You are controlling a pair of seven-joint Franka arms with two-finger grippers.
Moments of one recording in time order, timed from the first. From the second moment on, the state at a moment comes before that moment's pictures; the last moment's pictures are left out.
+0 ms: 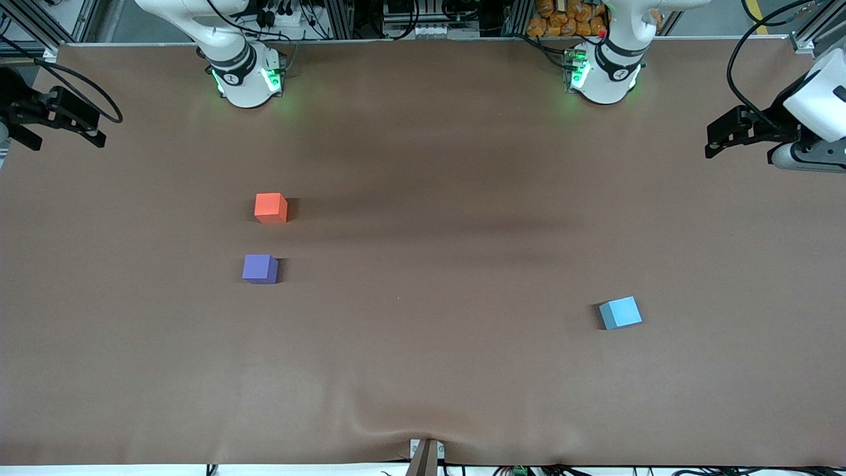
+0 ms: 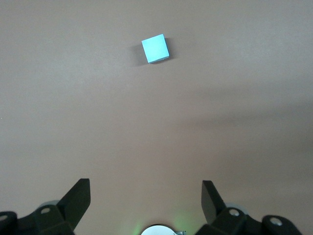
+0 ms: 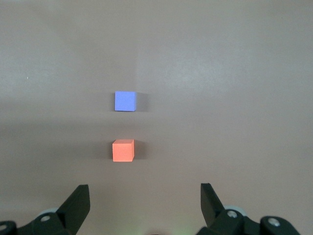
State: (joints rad) left arm -0.08 -0.02 -0.02 -1.53 -0.01 1.45 0.01; right arm 0.00 -0.07 0.03 -1.50 0.01 1.43 -0.01
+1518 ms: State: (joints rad) left arm -0.17 0.54 -0.05 -1.45 0.19 1.88 -0.13; right arm 0.00 -0.07 0.03 -1.50 0.01 1.43 -0.02
